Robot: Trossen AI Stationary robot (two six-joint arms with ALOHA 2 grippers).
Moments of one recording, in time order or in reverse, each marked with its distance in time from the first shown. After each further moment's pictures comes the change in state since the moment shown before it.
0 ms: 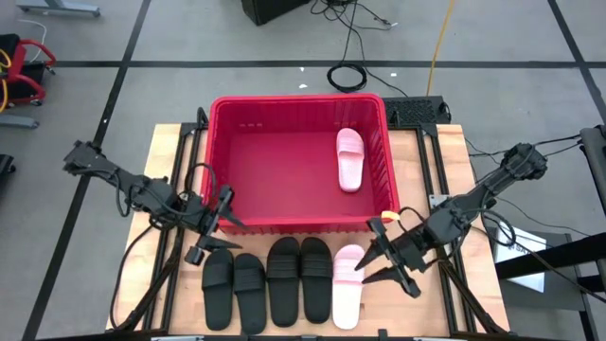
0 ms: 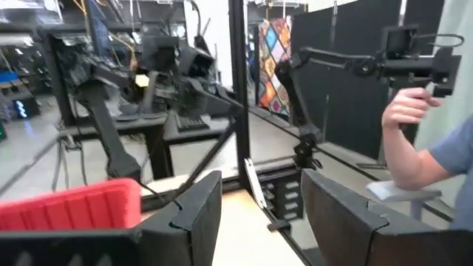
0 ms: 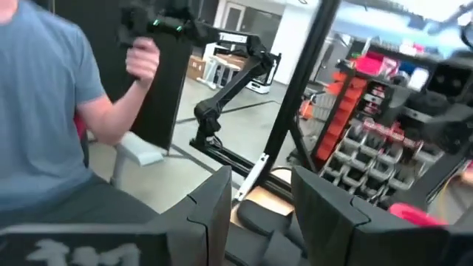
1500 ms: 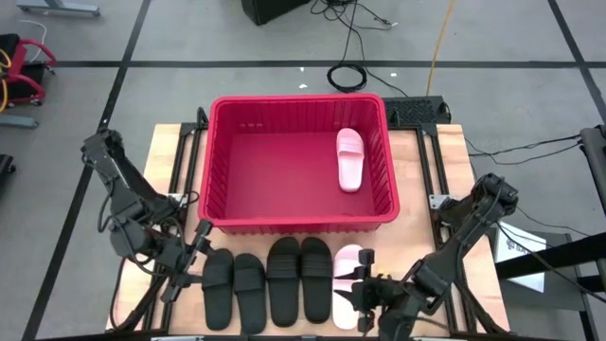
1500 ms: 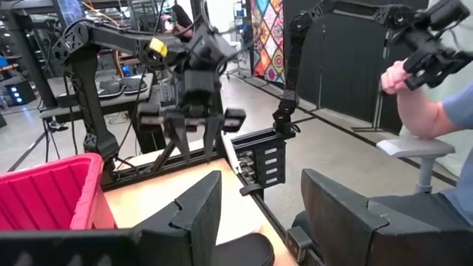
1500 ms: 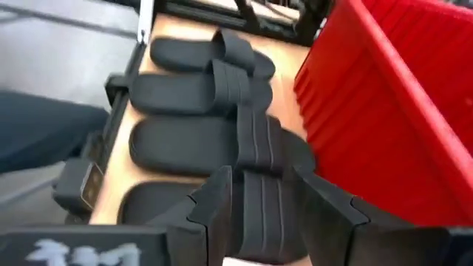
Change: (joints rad) left arm -0.454 0.070 0.048 -0.089 -0.454 -0.003; right arm 0.220 0.551 0.501 -0.789 0.708 0.673
